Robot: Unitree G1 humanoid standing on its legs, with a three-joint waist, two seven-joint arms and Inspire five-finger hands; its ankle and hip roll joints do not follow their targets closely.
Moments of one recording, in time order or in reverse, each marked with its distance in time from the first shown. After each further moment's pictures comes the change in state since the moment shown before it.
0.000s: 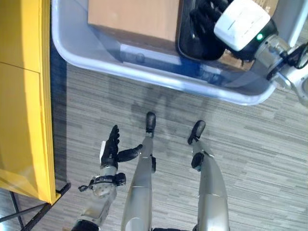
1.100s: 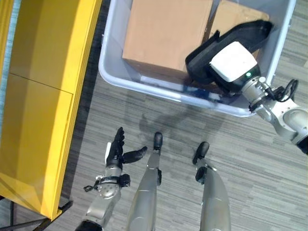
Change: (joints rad) left arm -0.018 -0.022 -0.013 0.001 -0.003 0.058 0.013; right arm 0.616 0.058 -0.407 -0.259 0.182 0.016 0.027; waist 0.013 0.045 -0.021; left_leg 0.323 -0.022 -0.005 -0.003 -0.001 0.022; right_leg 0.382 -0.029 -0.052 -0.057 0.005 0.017
